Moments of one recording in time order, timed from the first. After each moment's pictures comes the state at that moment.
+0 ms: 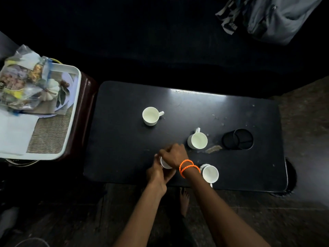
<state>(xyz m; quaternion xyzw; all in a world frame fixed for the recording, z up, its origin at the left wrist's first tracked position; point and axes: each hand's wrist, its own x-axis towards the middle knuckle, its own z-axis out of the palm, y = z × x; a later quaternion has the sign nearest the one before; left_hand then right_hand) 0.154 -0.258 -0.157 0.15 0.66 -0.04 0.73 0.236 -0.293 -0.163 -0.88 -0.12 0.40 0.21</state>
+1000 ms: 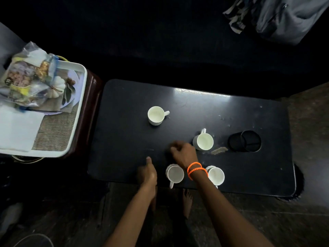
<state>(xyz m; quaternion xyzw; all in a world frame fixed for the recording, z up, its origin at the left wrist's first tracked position) 0.124 -0.228 -0.194 0.38 0.72 -0.11 0.57 0.243 -0.310 -0.172 -0.88 -0.07 0.37 0.27</state>
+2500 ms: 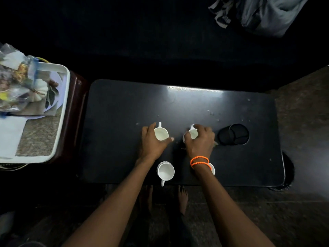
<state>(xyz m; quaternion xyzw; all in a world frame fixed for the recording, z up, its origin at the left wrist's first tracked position) 0.205 -0.212 -0.182 0.79 0.40 -0.06 0.45 0.278 -0.353 -0.167 -0.96 0.00 0.02 0.29</state>
